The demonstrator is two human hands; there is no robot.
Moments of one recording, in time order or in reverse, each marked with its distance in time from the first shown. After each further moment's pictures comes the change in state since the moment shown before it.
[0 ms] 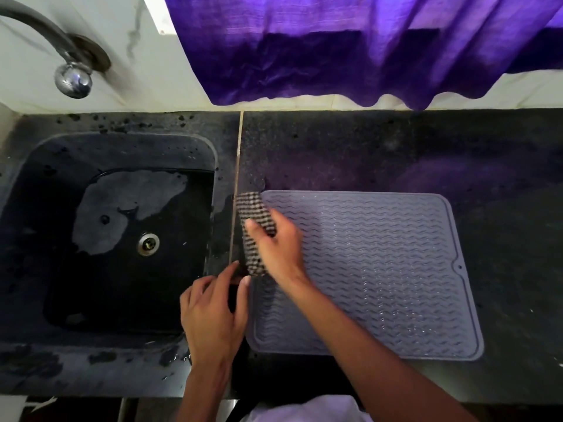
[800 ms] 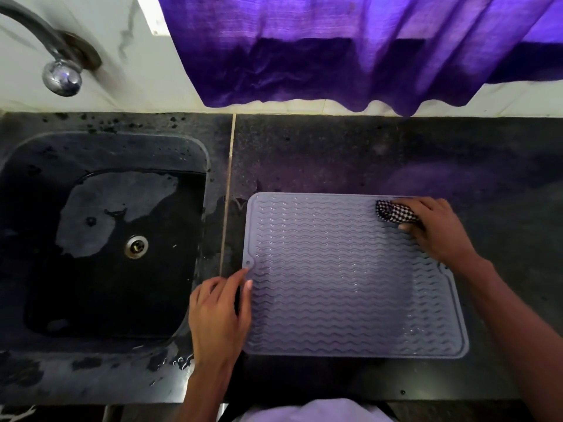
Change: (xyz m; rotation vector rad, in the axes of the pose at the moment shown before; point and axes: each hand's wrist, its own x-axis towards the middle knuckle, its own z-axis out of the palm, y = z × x) left_hand -0.004 0.006 0.015 -0.101 -0.037 0.088; right_hand 0.058 0.085 -0.292 -1.151 0.002 -0.331
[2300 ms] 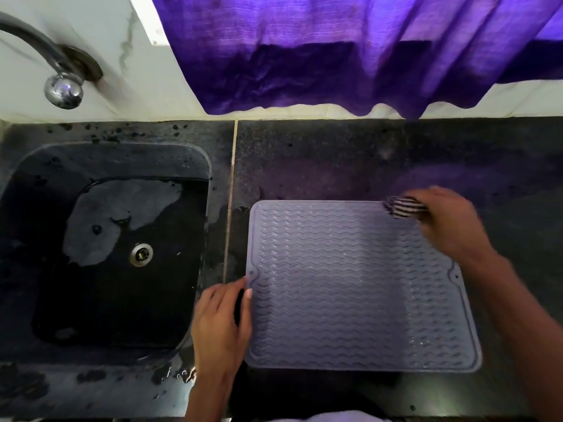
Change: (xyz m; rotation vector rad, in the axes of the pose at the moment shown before) left_hand 0.003 -0.005 0.003 -0.120 -0.007 -0.032; right_hand 0.017 -0.043 -0.045 0.060 0.080 0.006
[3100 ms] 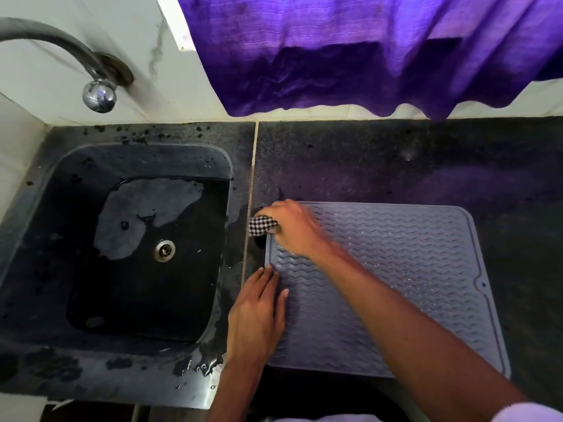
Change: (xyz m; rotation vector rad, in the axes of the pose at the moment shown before) left_hand 0.007 0.003 0.022 0.155 -0.187 0.087; right_hand 0.061 -0.222 0.108 0.323 -0.273 -0.332
